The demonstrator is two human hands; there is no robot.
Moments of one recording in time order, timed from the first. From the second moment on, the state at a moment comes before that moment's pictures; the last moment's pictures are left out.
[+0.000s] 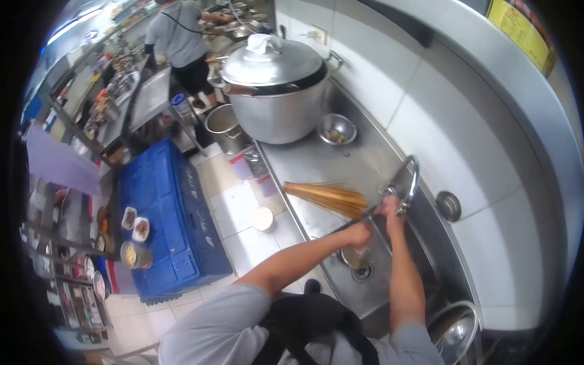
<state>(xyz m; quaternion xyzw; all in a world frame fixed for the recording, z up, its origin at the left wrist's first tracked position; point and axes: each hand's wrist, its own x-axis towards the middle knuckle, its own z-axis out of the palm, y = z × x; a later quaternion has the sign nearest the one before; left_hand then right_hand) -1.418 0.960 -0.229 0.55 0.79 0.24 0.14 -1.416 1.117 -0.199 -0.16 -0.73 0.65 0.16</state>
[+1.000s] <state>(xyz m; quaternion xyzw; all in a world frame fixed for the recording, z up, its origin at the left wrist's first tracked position) -1.398 1.003 -0.173 0.45 0.77 0.41 0.17 -1.368 1.148 -0.216 -0.18 -0.47 0.83 -0.23</state>
